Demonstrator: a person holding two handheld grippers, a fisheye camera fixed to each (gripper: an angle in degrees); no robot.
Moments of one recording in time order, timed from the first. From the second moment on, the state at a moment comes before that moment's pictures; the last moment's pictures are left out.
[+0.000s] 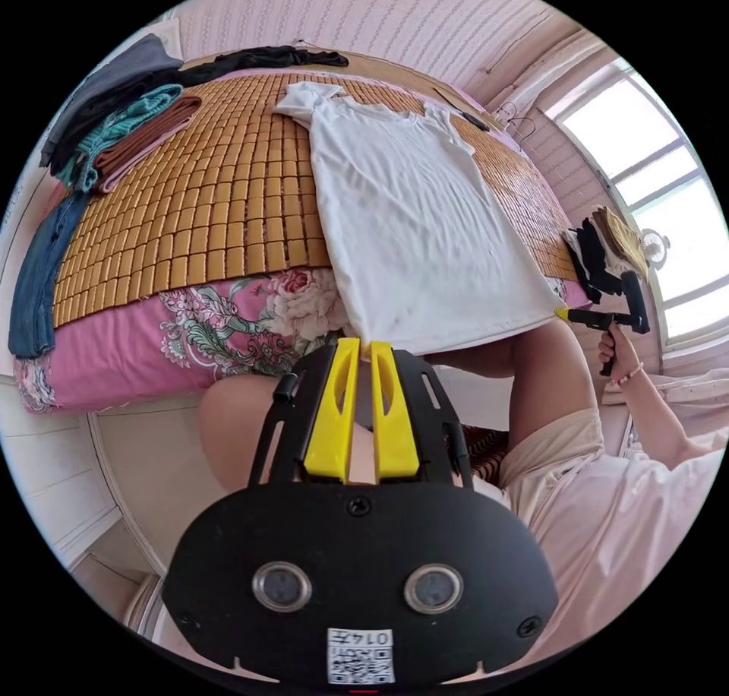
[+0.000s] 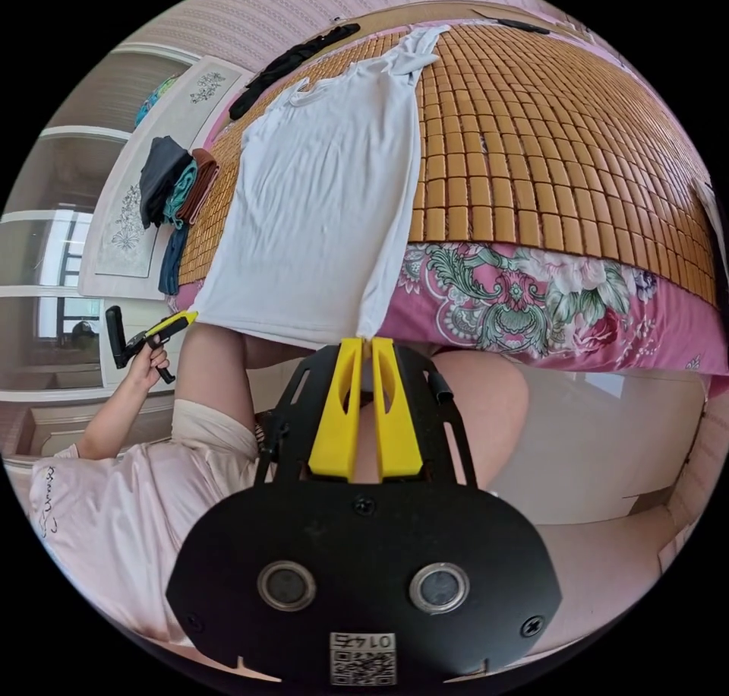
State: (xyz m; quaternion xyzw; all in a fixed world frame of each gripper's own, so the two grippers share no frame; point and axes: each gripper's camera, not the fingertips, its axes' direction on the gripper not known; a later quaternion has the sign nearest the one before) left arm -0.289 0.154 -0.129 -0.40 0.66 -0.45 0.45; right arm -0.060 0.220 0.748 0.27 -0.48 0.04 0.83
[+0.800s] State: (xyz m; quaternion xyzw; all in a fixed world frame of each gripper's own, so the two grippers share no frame) left arm -0.249 0.141 -0.138 -0.42 0.65 -0.42 0.47; right arm -0.014 0.166 0.688 0.25 -0.42 0.07 0.87
